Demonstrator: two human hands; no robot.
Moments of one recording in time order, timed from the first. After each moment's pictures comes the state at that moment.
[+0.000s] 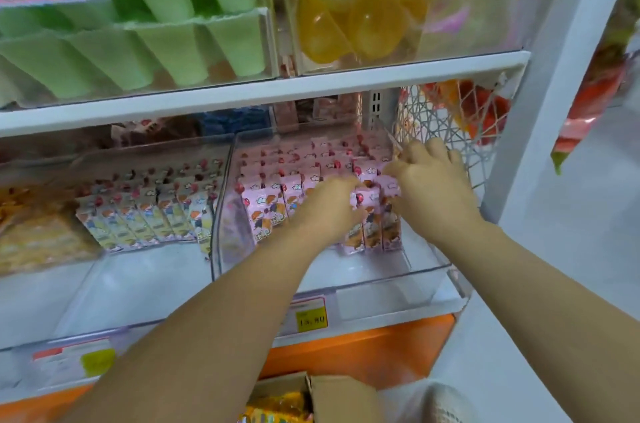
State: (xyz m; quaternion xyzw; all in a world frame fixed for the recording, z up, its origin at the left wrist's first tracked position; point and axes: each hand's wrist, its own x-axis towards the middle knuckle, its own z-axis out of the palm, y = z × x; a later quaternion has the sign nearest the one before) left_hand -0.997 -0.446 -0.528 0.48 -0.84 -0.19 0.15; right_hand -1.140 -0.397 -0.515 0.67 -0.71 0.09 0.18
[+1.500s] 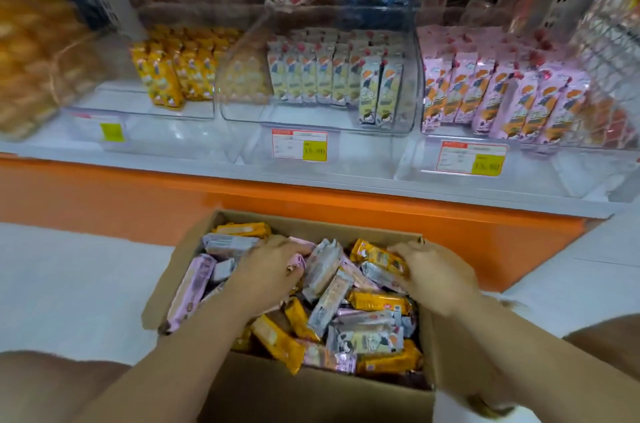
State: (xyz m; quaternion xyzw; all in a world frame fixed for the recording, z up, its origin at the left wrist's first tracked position) left_hand -0.699 -0.242 -0.688 0.64 -0.74 -0.19 0.03; right_hand -0.967 -0.262 -0.698 0.82 -0.56 -0.03 -0.12
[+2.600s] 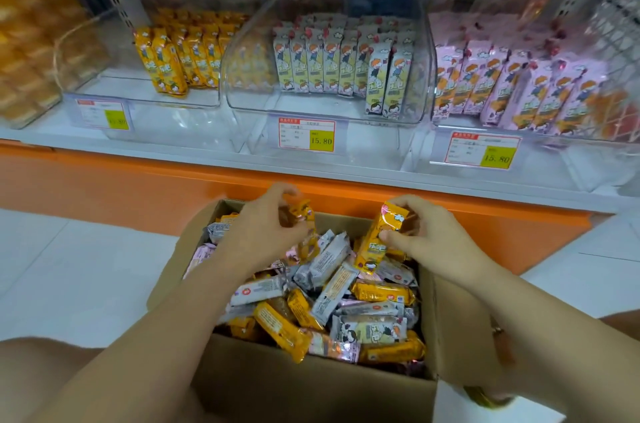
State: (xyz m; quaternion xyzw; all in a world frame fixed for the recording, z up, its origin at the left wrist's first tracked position) left_hand -0.705 -0.245 -0.619 0.67 -0.65 -0.29 0.21; right_hand -0.947 -0.262 -0.636 0.70 -0.55 0.23 -0.39
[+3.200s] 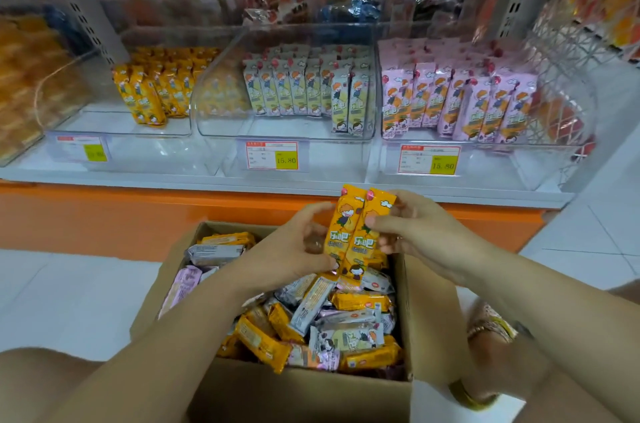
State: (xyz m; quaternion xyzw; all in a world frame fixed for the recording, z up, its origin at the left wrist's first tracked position) left_hand -0.763 -0.237 -0.598 0.52 -0.60 -0.57 0.21; right_hand -0.966 -0.251 -0.588 0.51 -0.51 0.31 -0.62
